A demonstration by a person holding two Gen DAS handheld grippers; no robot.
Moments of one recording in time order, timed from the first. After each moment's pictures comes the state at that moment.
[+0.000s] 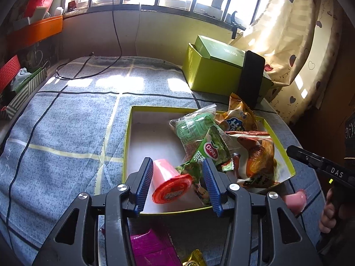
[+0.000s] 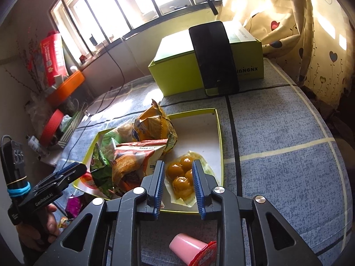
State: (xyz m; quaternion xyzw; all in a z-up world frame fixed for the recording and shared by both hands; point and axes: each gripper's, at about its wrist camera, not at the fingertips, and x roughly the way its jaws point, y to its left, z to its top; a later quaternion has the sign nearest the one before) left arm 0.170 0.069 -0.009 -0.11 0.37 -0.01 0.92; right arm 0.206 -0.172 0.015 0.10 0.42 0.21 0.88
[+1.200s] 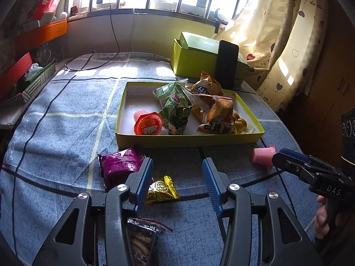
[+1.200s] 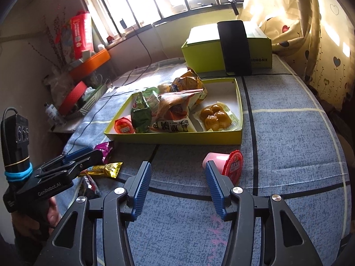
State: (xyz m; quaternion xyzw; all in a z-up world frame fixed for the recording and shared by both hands) left arm 0.073 0.028 0.001 -0.10 0.38 -0.02 0.92; right arm 0.097 -0.163 0.025 0.05 0.42 0.26 0.87
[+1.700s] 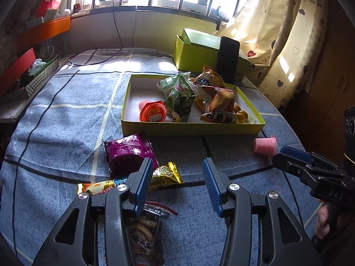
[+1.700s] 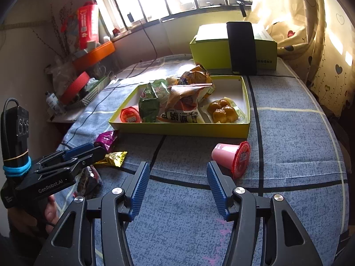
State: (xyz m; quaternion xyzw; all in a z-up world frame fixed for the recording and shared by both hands) left arm 0.058 0.031 -0.005 -0.10 0.39 -0.01 0.92; right arm 0.080 -0.150 0.026 0.02 0.42 0.27 0.87
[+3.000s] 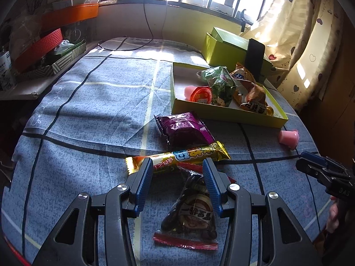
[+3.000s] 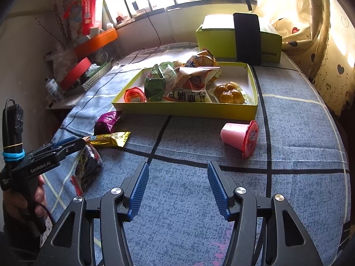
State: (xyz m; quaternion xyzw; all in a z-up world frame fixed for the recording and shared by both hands) left arm 0.021 0.085 -0.022 -0.12 0.40 0.04 0.91; right arm 0.063 -0.140 0.012 0.00 0.44 0.27 0.86
